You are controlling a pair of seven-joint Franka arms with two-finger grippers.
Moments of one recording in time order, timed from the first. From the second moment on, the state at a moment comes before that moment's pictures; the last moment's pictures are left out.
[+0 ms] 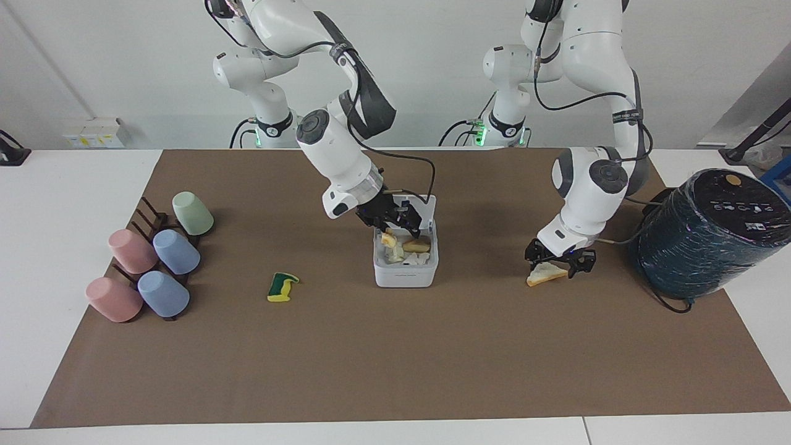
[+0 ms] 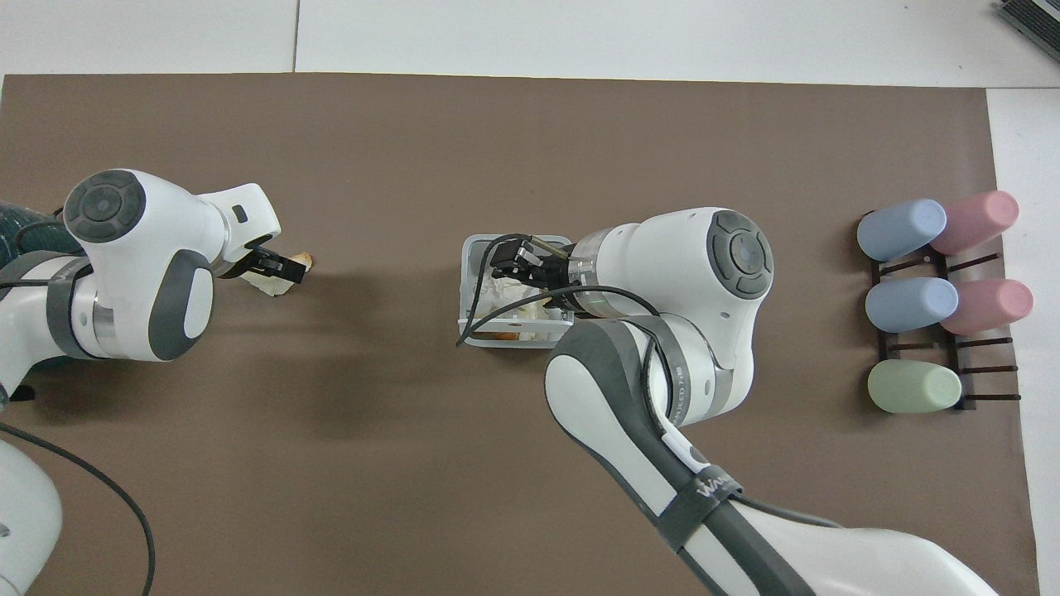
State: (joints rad) left arm -0.08 0.30 -0.04 -1.99 0.05 2.37 0.24; right arm 0.53 0.28 -0.02 -1.84 0.57 2.38 0.59
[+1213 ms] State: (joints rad) left arm -0.08 0.30 -0.05 -2.06 0.06 2.42 0.32; right arm 0.44 0.26 -0.05 -1.81 0.07 2.44 0.55
